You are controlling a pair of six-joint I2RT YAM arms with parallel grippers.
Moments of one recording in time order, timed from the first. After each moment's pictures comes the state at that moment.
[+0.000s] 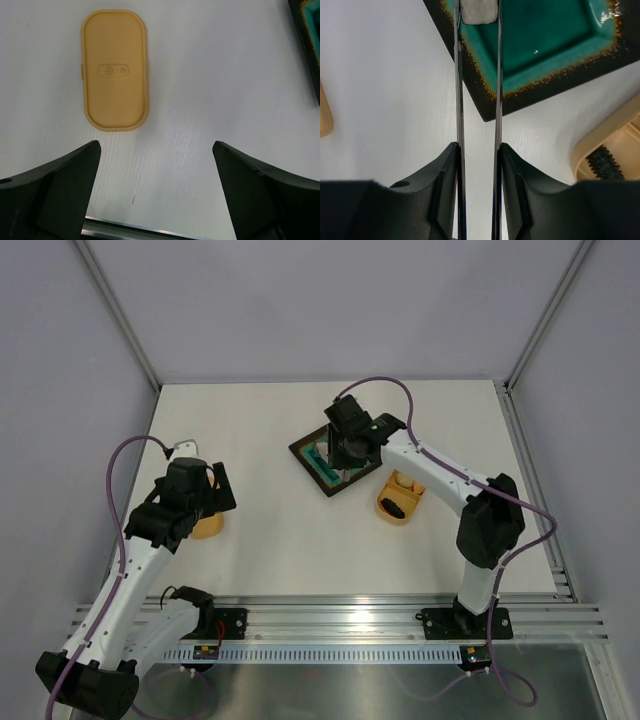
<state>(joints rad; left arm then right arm) -0.29 0.84 0.89 -0.85 -0.33 -0.44 0.71 1.88 1.68 -0.76 0.13 0.57</state>
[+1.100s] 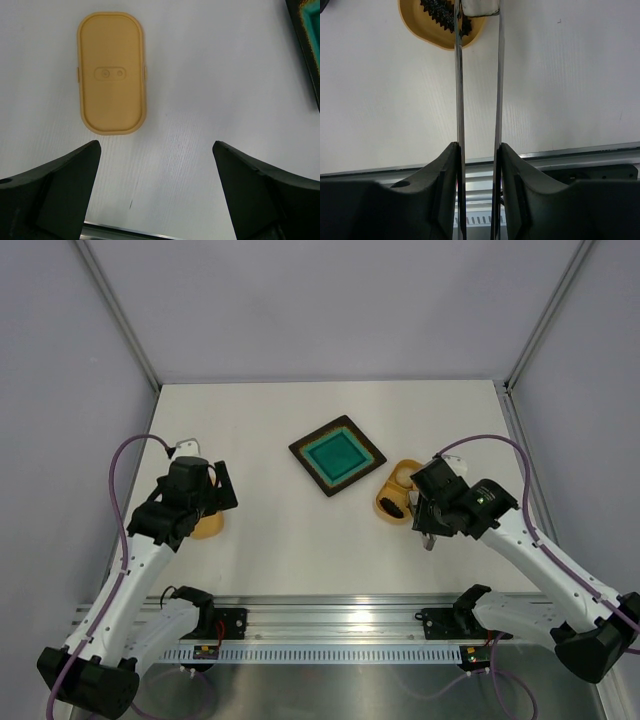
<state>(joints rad) -0.29 0.85 0.88 -0.81 -0.32 -0.44 0.66 1.04 1.07 -1.16 0.30 0.79</state>
